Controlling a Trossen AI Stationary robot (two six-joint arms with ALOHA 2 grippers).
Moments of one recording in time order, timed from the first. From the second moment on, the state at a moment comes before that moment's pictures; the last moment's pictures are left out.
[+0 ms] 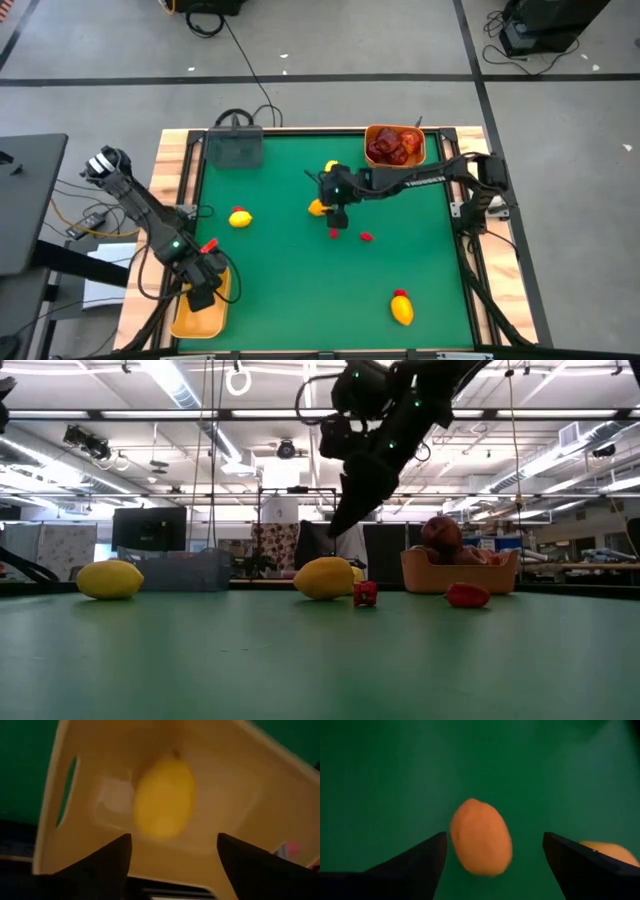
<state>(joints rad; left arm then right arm) -0.81 1.18 0.78 -0.95 0.26 -1.28 -0.13 1.80 1.23 -0.35 0.07 -0.13</state>
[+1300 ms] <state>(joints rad) -0.69 1.10 0.96 -0.75 -0.82 -1.36 0.08 1.69 1.23 -0.03 0.14 0.10</state>
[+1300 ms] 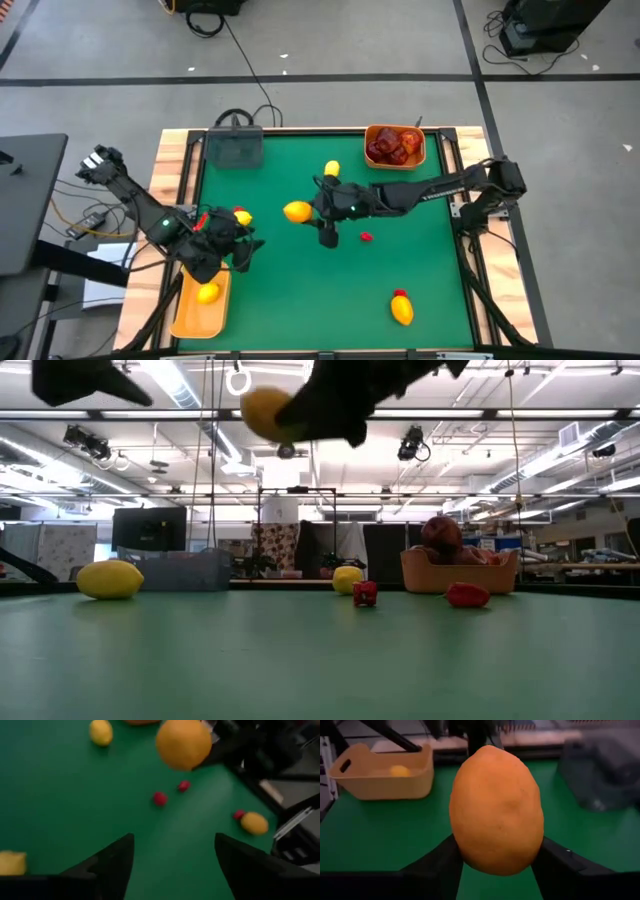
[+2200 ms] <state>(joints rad) -0.38 1.16 0.96 -0.20 -0.69 -0.89 0.18 1.69 1.23 0.16 0.32 0.00</state>
